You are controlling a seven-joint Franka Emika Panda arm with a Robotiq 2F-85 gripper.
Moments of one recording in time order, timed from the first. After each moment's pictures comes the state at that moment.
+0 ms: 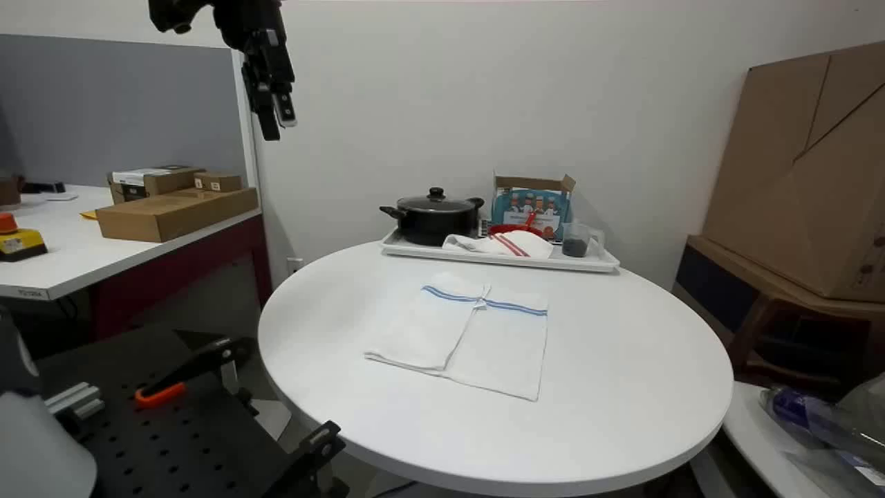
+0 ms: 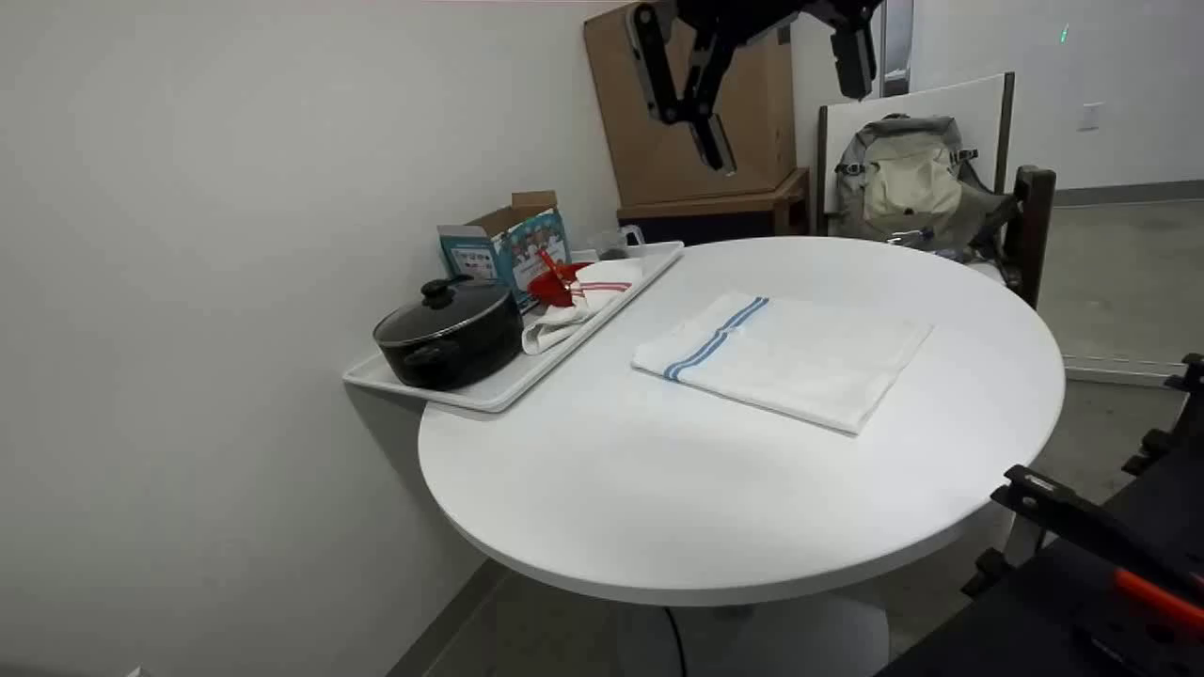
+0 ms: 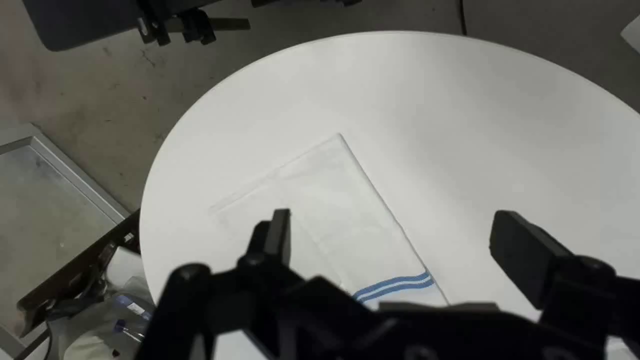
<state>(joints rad) 0.01 -0.49 0.55 -2.58 -0.04 2.06 0.75</state>
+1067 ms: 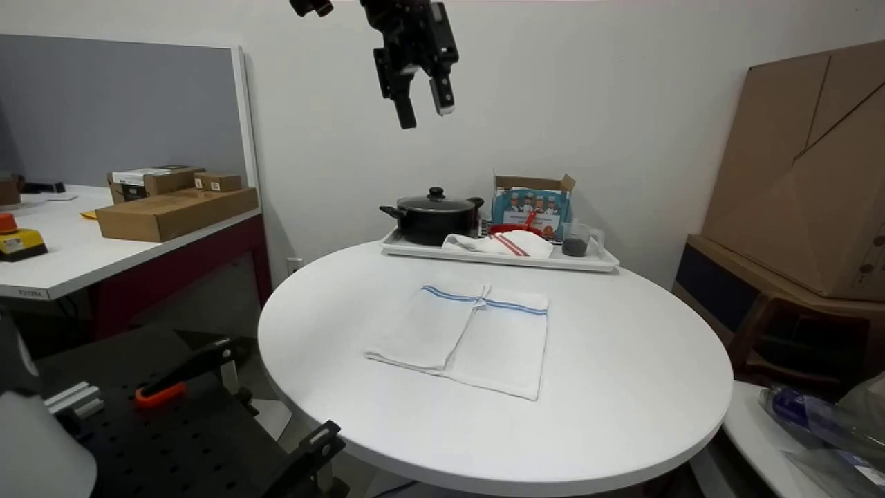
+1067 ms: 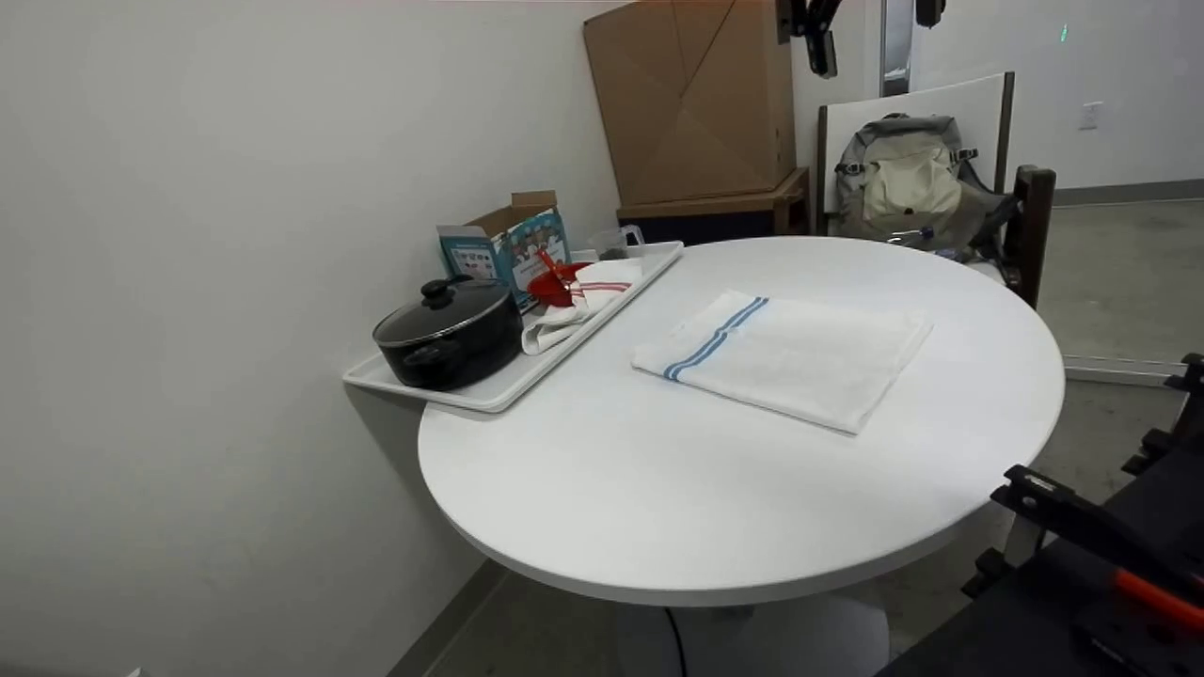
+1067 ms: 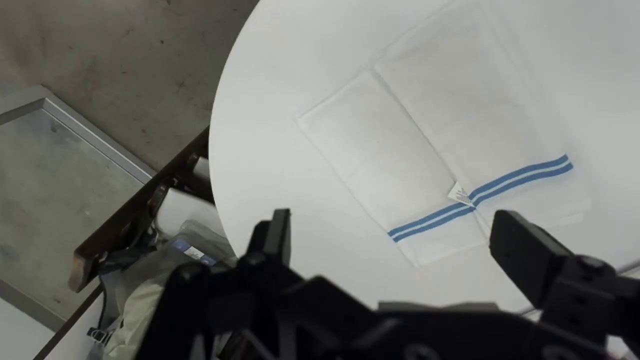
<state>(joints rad) -0.09 -0.43 0.14 -2.57 -0.31 2.26 0.53</state>
